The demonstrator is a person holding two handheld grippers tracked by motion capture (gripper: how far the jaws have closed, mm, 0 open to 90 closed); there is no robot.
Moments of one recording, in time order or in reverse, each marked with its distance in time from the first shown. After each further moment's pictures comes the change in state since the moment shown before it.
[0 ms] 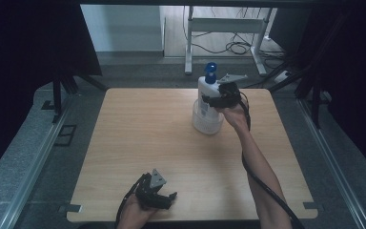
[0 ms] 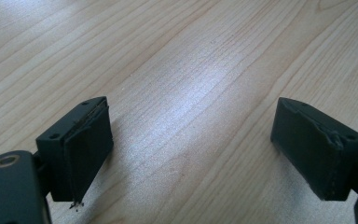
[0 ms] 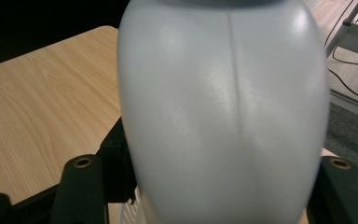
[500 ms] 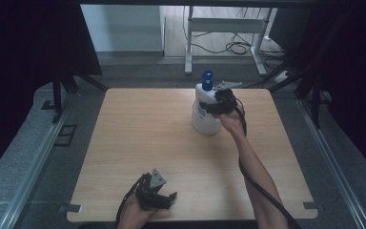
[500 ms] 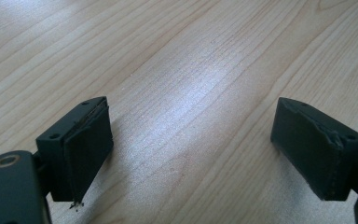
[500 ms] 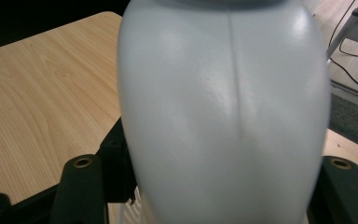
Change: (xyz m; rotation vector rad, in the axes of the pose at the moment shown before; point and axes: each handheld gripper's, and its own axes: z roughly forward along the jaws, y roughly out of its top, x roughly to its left) left arm 0.000 0.000 0.000 0.002 0.000 -0.002; right arm 0.008 -0.021 0.016 0.020 0.008 0.000
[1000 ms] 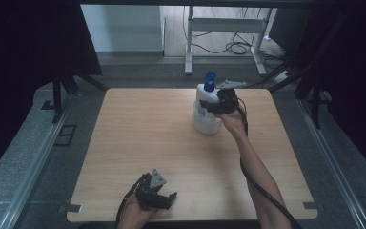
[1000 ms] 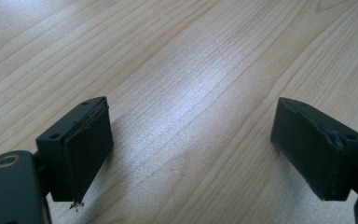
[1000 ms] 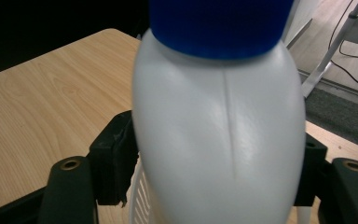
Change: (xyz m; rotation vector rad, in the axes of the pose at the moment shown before) left arm 0.000 0.000 0.000 -0.001 -0.001 0.002; right arm 0.000 0.002 -0.009 -0.047 0.004 0.050
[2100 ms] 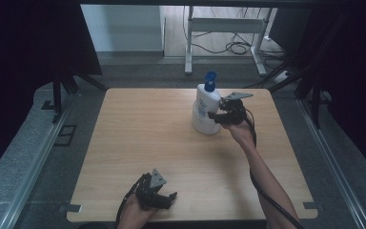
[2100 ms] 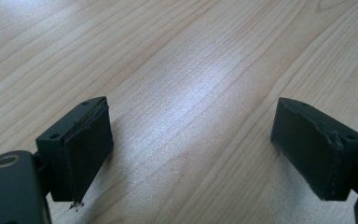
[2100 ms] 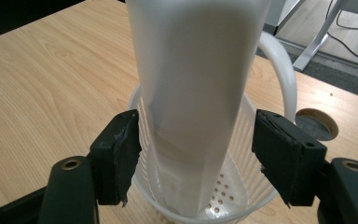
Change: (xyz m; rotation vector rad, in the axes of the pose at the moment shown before) left arm 0.000 0.000 0.000 0.002 0.001 0.002; right arm -0.001 -0.037 -0.022 0.079 -0.024 0.031
